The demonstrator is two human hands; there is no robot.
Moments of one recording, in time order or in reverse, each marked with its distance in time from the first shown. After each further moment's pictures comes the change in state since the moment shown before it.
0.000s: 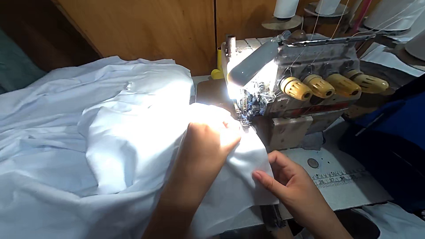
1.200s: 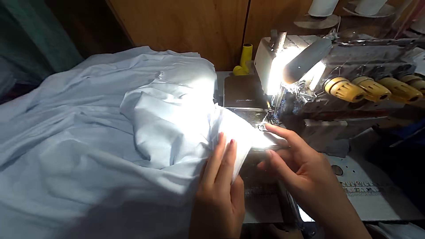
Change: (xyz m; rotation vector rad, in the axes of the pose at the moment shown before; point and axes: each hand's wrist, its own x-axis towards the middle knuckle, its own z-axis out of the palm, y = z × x) left_hand -0.100 -0.009 0.003 0.023 0.246 -0.060; right_hand 0.026 -0.035 0.032 -0.343 -0.007 -0.132
